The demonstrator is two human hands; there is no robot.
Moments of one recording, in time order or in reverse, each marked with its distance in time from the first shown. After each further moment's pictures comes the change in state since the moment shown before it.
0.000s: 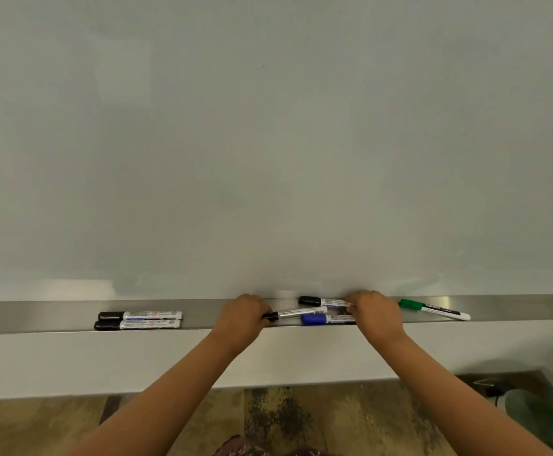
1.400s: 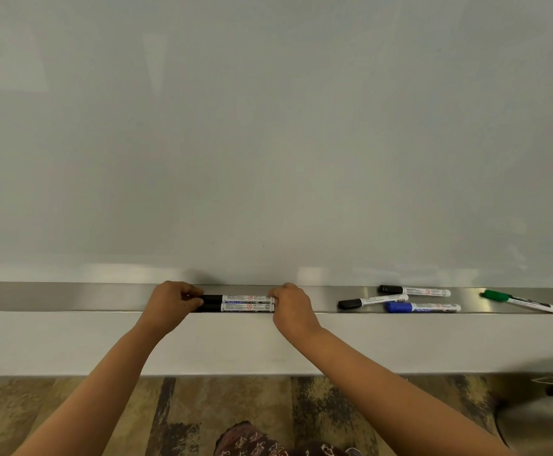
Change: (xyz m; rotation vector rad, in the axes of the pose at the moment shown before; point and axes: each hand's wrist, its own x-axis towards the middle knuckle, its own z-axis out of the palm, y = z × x) left_hand -0.121 -0.222 -0.052 -0.524 0.239 -0.533; right_hand -0.007 -0.289 -0.001 0.626 -0.075 -0.170
